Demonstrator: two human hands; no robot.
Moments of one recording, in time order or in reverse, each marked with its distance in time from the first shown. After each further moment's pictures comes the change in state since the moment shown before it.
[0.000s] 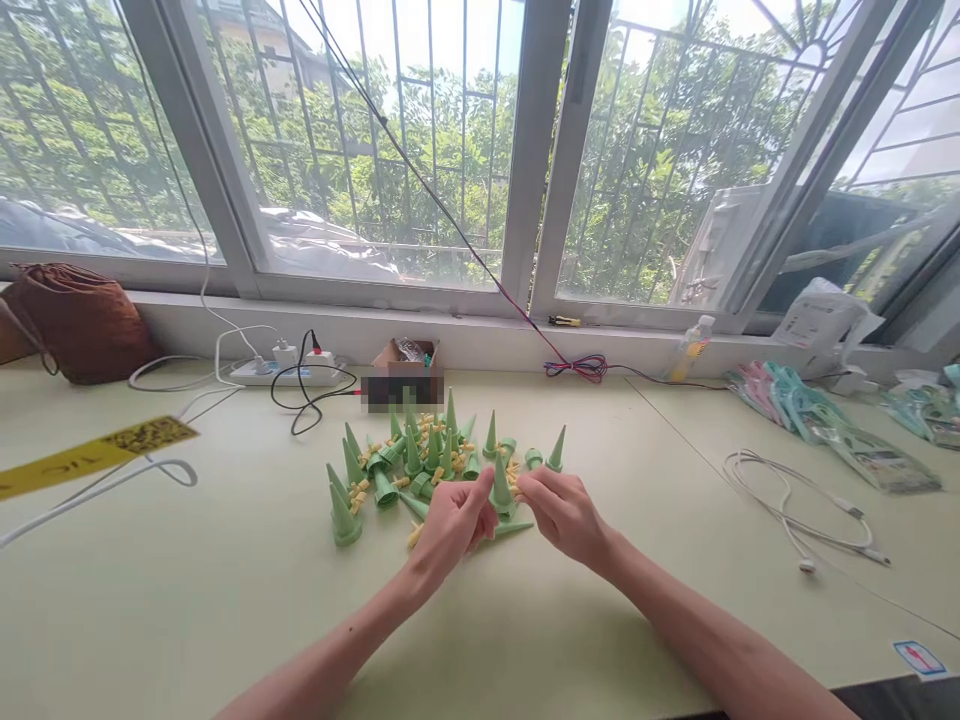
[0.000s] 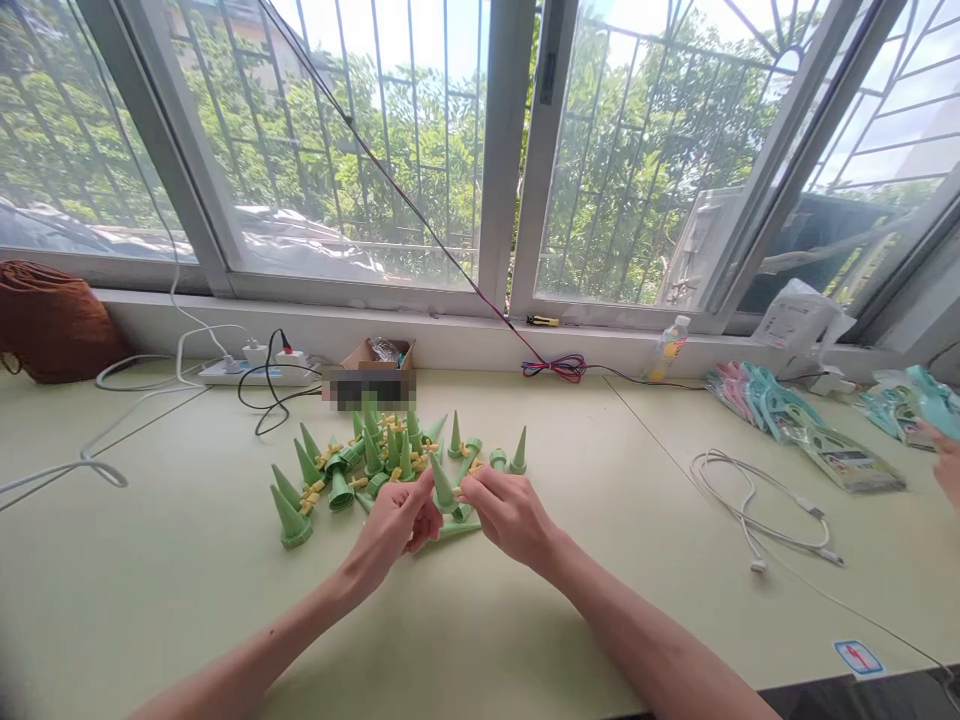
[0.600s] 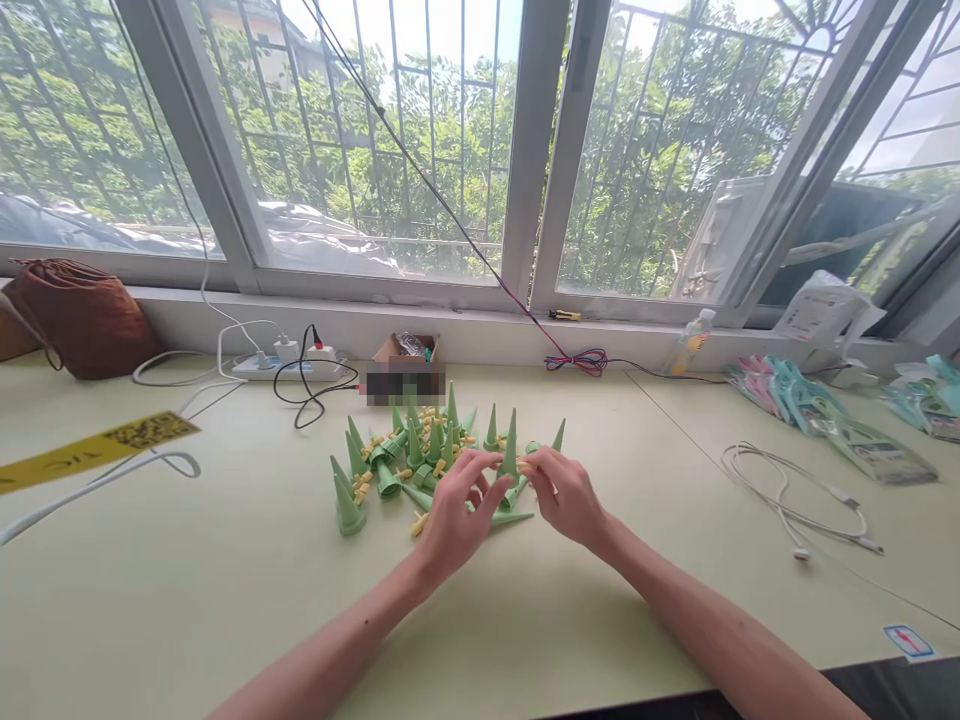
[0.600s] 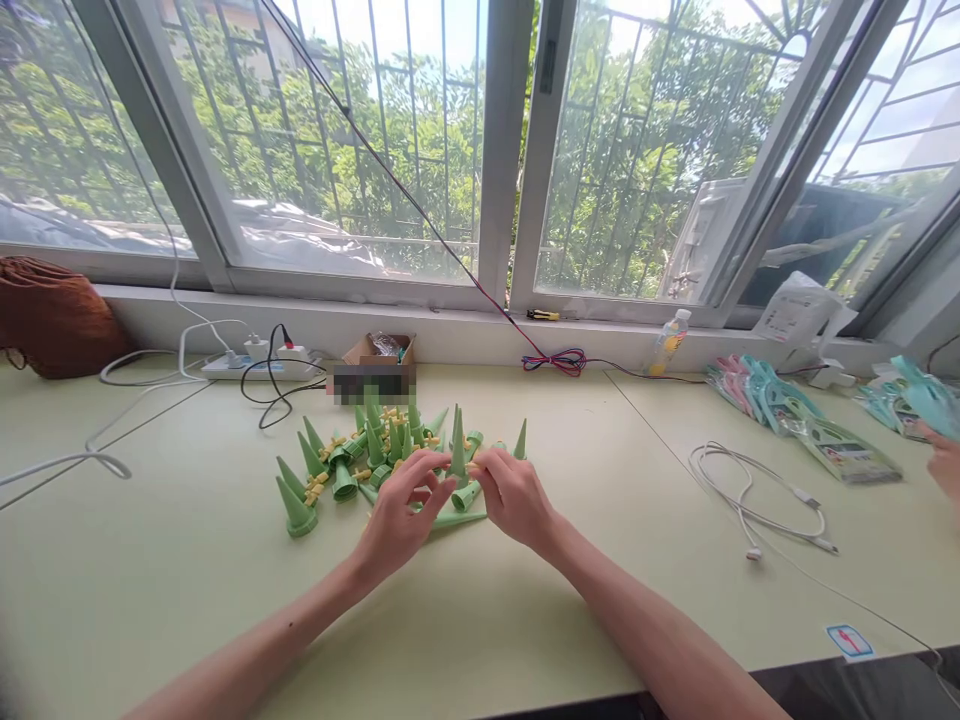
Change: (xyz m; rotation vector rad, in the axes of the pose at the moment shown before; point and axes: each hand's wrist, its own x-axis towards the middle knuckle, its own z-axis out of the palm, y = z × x) left_hand 0.005 -0.017 -0.001 0.414 0.125 0.554; right_hand -0.007 0.008 0.006 0.132 -0.003 0.265
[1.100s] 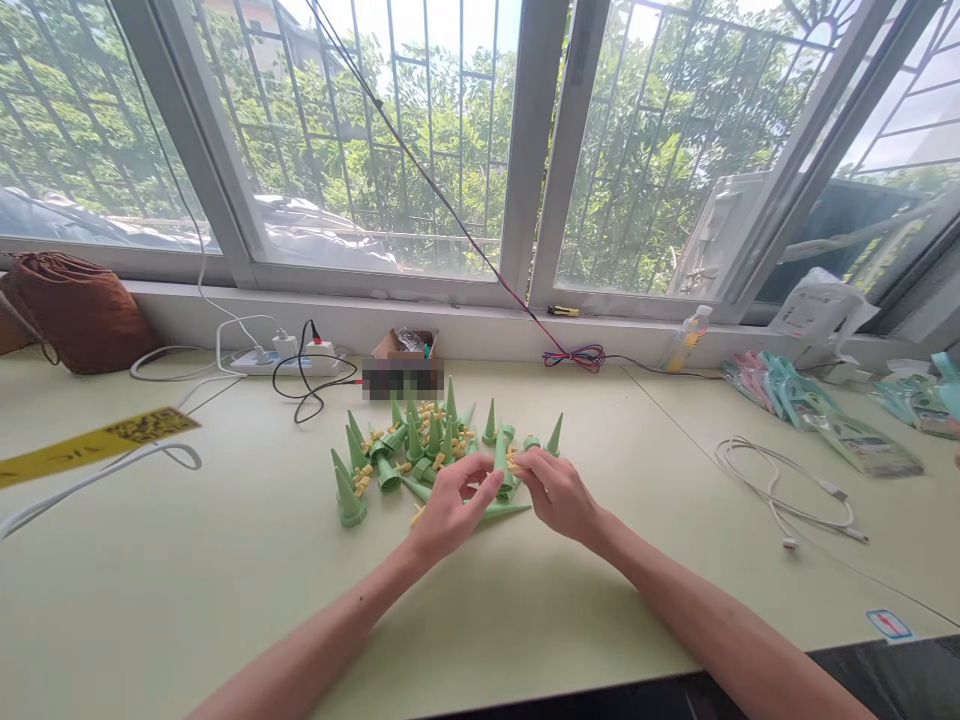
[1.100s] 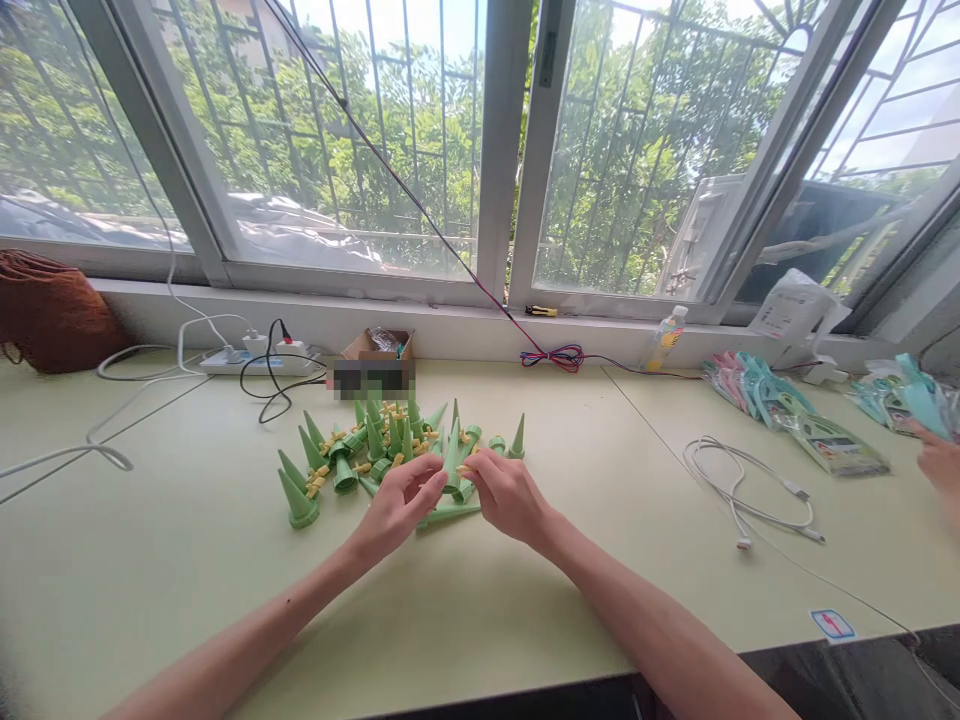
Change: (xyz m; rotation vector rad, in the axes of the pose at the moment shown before) left_hand 0.004 0.007 -0.010 -0.230 -0.164 -0.166; right_hand -0.002 -0.004 0.000 -0.019 -0.064 -0.082
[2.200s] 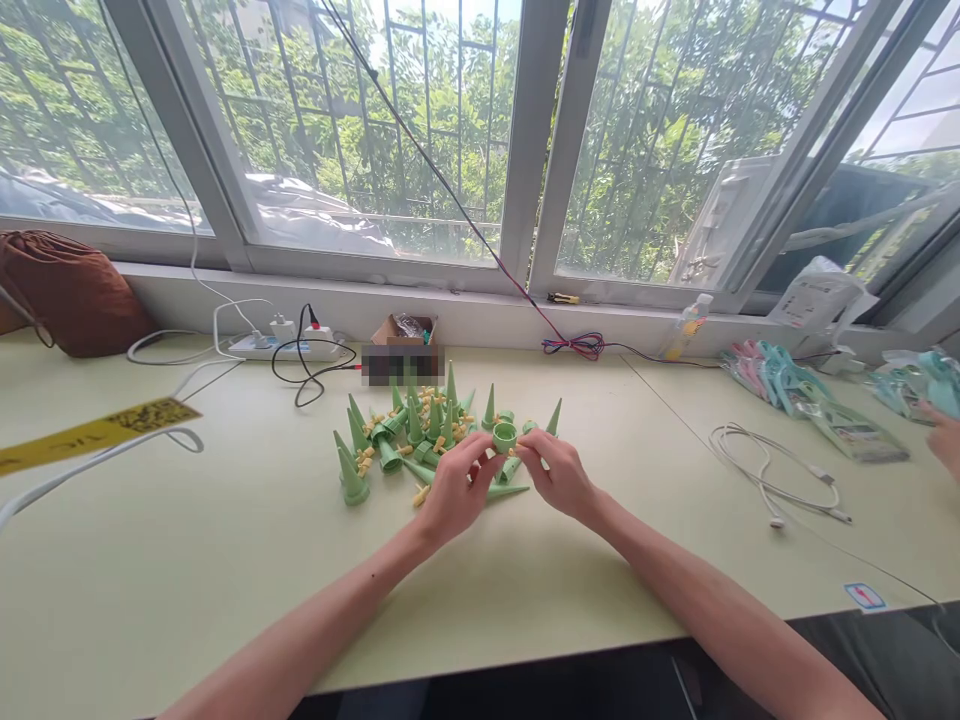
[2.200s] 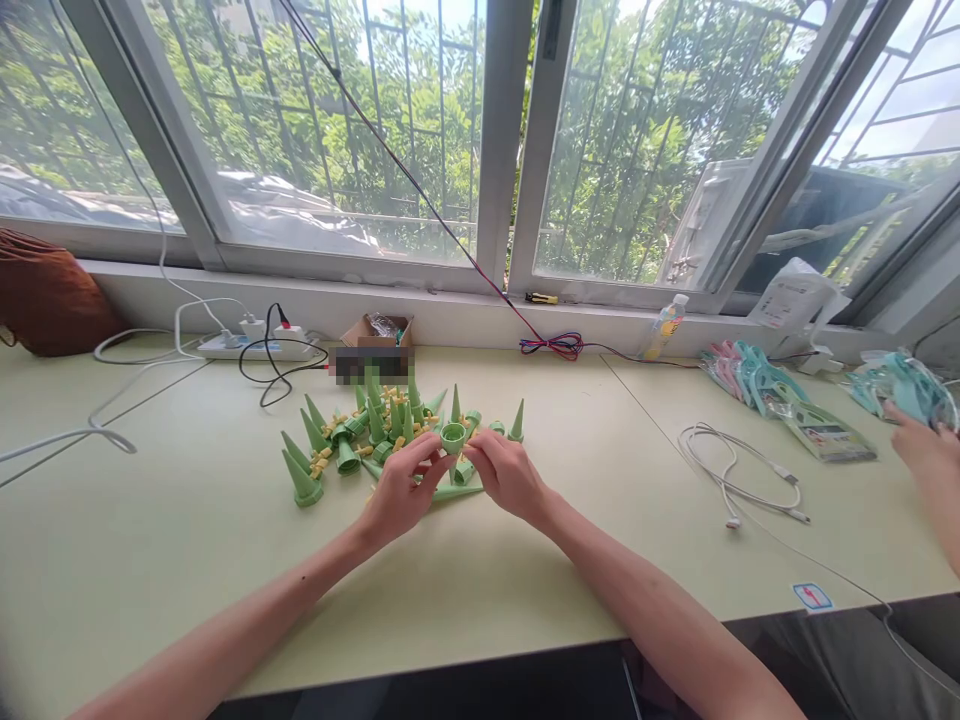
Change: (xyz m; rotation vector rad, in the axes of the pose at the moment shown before) left_hand 0.003 -0.006 0.007 0.220 0.089 0.213; right_hand 0.002 0.001 -0.002 0.094 0.050 0.062
